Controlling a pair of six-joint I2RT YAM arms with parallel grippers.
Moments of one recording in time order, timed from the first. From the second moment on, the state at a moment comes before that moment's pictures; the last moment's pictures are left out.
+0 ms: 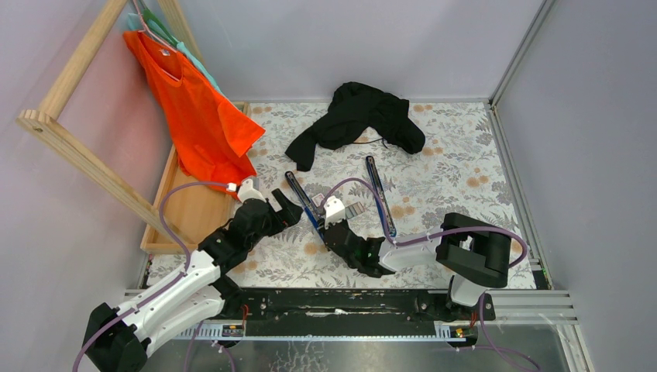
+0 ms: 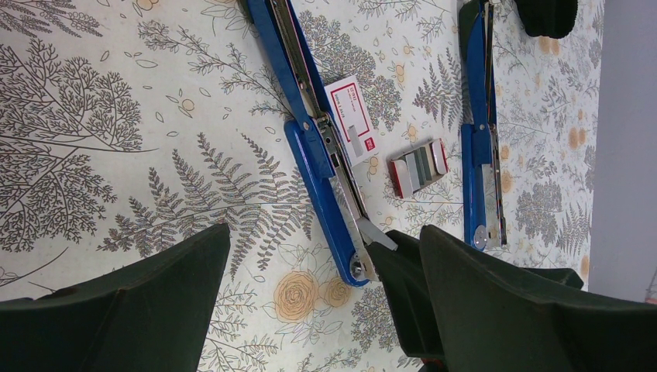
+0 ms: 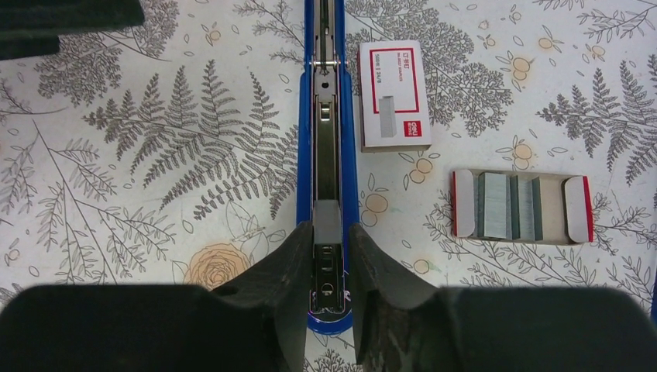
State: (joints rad) left arm -0.65 0.77 0.43 -0.24 -0.25 -0.91; right arm 1.24 1.68 0.69 0.46 0.61 0.36
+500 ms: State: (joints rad) left arm -0.65 0.78 0.43 -0.23 -0.24 -0.91; right arm 1.24 1.60 0.73 0.27 0.61 0.33
